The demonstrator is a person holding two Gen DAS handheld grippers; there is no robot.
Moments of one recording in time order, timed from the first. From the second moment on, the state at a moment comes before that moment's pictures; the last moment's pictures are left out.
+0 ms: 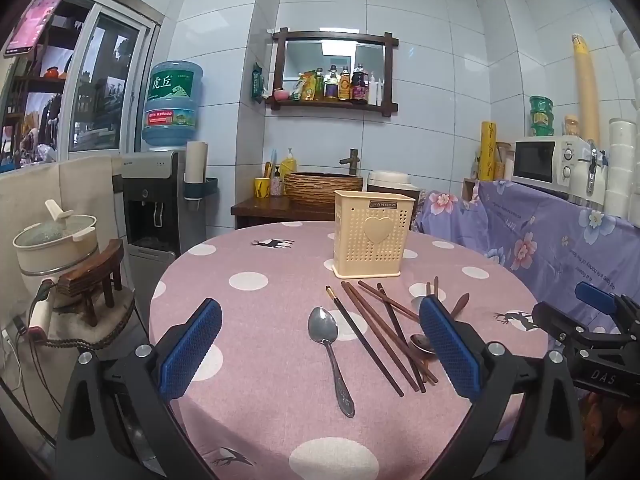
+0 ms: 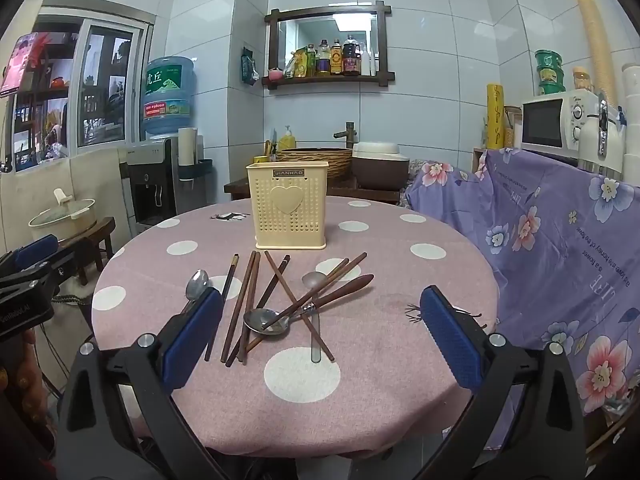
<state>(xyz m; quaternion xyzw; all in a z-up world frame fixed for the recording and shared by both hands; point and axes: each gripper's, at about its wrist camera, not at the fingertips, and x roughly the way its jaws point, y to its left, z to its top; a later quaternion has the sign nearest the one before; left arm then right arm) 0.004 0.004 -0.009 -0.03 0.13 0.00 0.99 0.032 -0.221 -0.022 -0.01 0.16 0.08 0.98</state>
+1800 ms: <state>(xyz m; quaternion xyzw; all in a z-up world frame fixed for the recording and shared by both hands) 0.008 -0.002 -0.014 -0.02 0.15 0.00 0.99 0.036 -0.220 -0.026 -0.01 0.16 0.08 0.98</state>
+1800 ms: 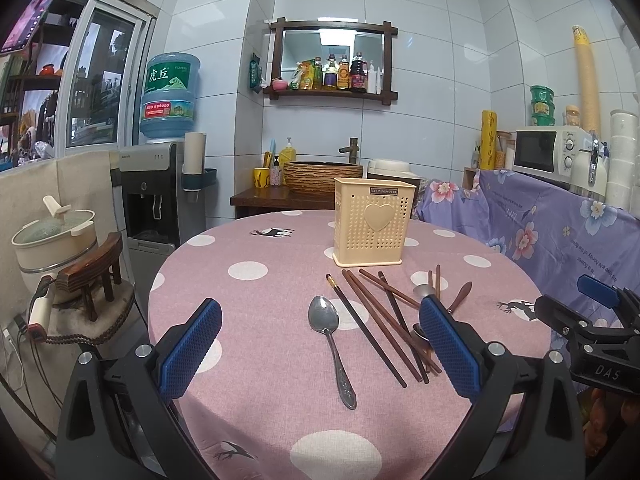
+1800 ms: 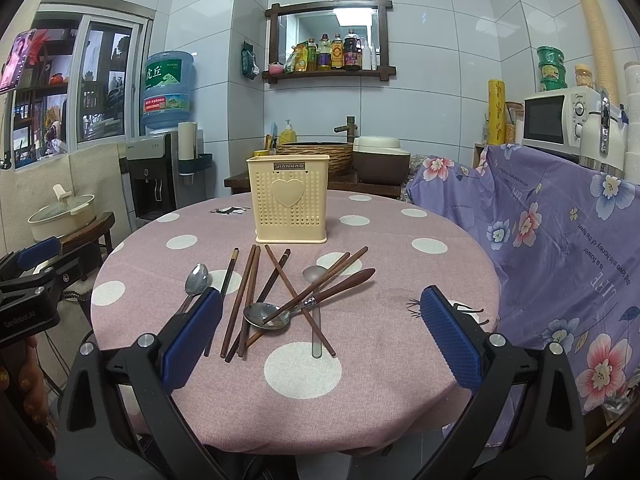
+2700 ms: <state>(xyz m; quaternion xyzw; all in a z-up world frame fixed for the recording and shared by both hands) 0.008 0.000 -0.026 -0.02 0.16 0.01 0.99 0.040 -0.218 -0.043 -0.01 0.18 0.08 0.98</state>
